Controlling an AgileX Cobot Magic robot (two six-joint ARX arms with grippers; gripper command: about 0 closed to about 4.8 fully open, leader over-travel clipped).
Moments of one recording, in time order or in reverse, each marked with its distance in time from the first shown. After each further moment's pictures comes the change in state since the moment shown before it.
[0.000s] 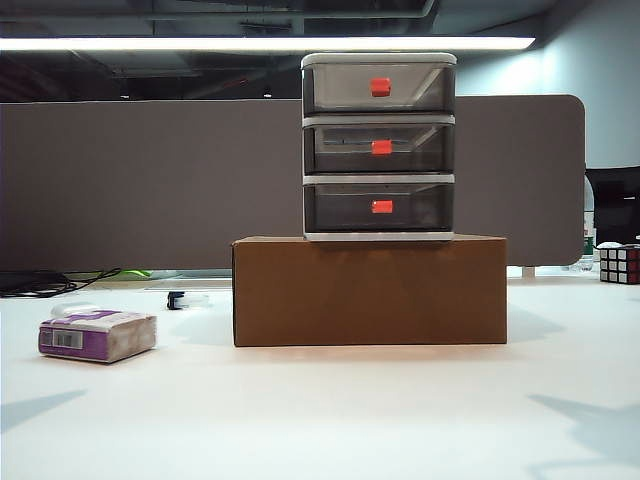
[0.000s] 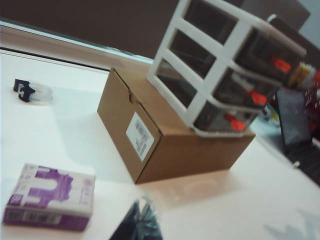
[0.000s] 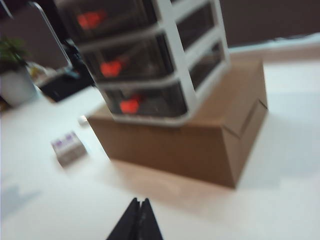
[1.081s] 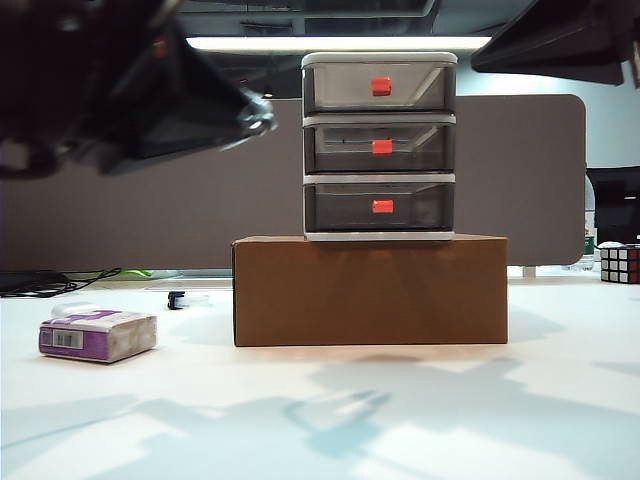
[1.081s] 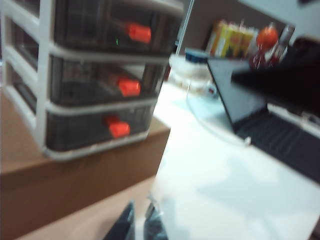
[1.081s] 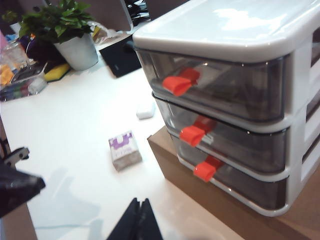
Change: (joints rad) left arm -0.971 1.165 0.175 1.051 -0.795 0.163; right arm 0.288 0.845 0.459 0.221 -0.008 -0.124
